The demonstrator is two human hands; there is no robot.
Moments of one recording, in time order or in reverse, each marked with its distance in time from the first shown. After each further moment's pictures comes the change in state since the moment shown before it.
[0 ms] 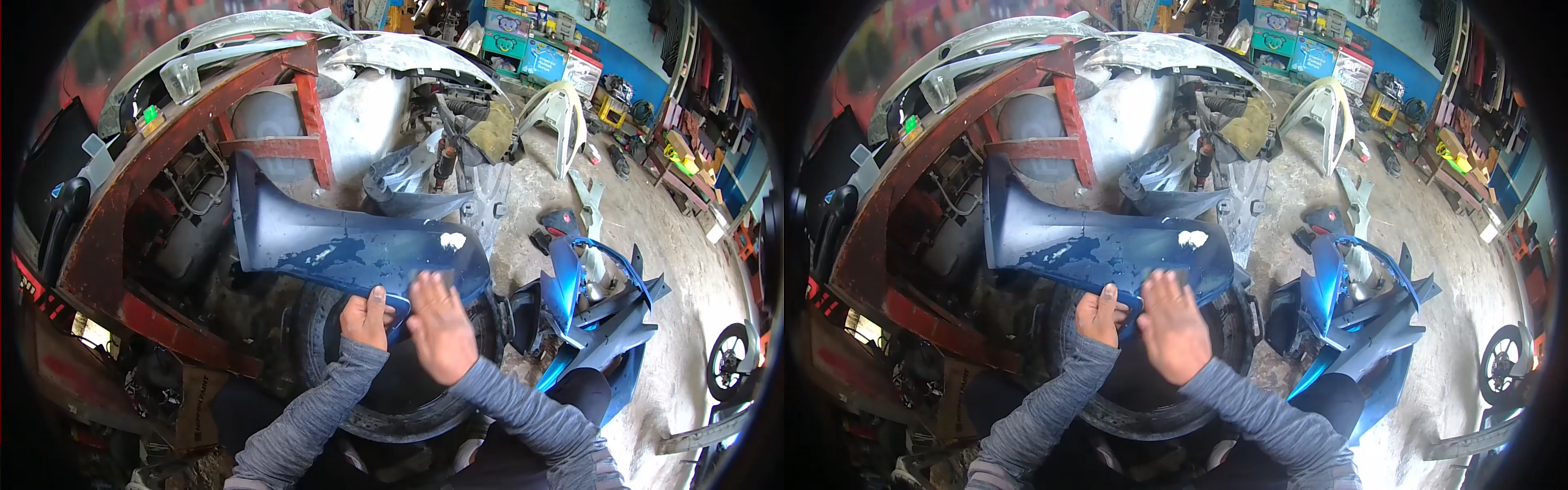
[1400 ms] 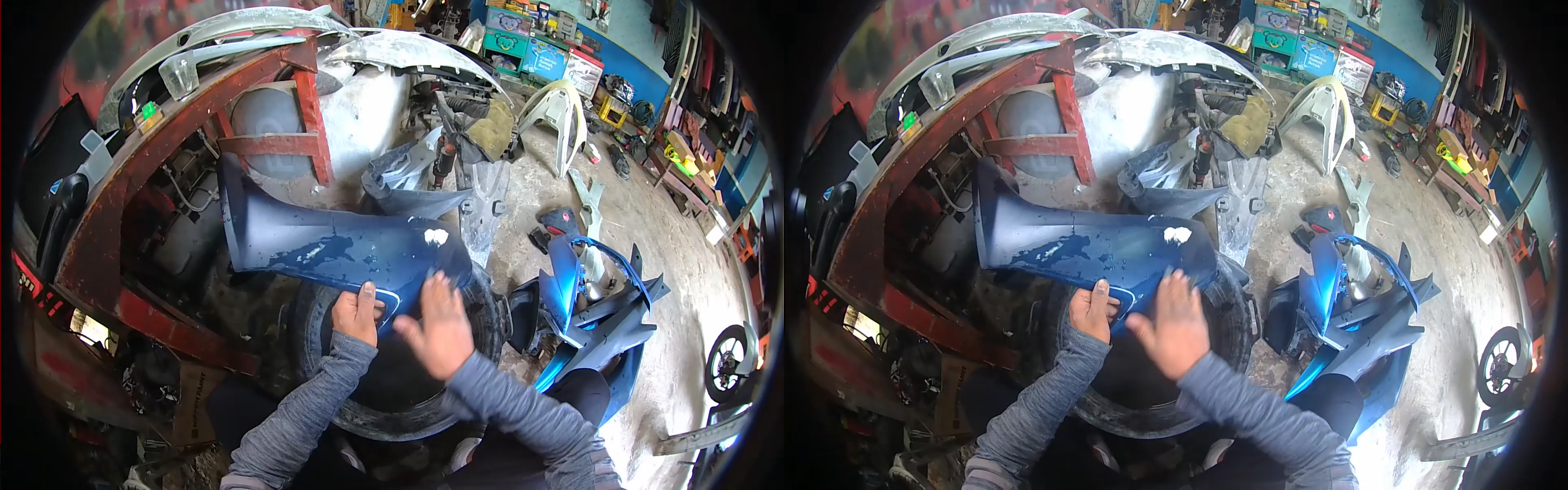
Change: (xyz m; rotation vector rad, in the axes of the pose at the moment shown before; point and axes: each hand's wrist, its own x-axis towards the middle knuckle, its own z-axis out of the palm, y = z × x) left_hand 0.007 -0.013 -0.009 0.108 0.002 -0.003; right_hand -0.010 0.010 0.022 -0.127 -0.065 0.139
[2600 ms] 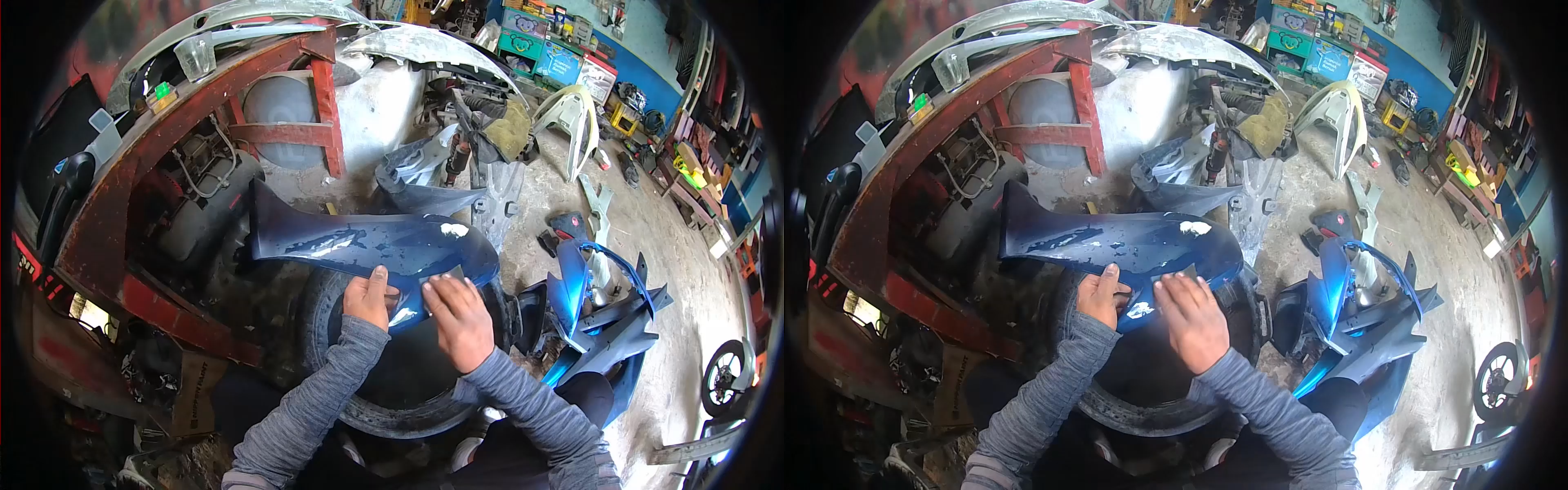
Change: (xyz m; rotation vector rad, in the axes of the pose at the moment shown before) left_hand 0.013 0.021 0.001 -0.125 0.020 -0.209; right_hand 0.011 0.007 -0.023 0.021 0.150 -0.322
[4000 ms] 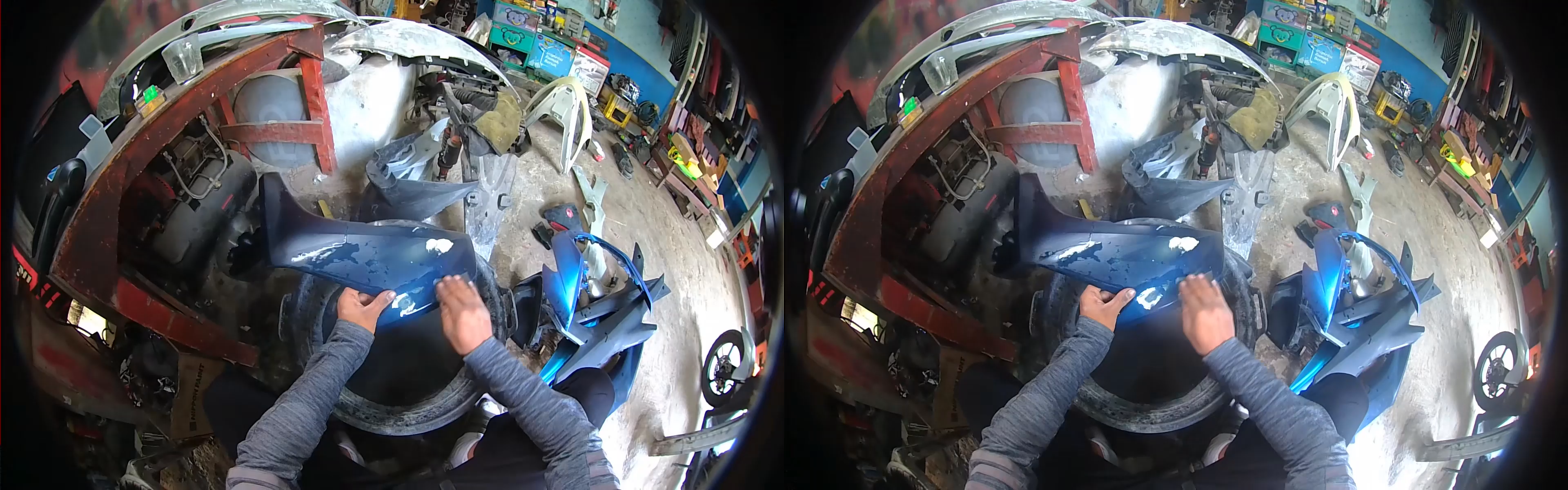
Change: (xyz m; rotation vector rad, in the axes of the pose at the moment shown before) left_hand 0.031 -0.084 -0.013 0.040 -0.146 0.076; right_hand -0.046 0.047 0.050 -0.012 -0.010 0.211
